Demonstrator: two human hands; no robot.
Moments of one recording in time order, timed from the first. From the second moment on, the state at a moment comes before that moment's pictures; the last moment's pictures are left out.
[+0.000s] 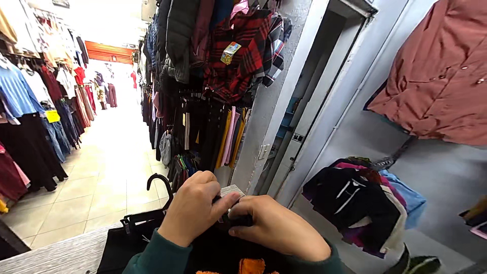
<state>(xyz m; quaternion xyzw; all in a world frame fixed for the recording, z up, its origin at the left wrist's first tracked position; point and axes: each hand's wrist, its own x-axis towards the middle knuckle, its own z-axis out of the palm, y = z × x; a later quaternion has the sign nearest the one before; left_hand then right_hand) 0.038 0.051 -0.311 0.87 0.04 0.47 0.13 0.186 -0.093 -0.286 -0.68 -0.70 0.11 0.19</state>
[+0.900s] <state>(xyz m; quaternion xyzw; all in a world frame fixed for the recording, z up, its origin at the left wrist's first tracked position) 0.045 0.027 -0.308 0.84 0.18 0.52 0.05 0.222 -0.093 -0.313 -0.68 -0.71 -0.02 0.20</state>
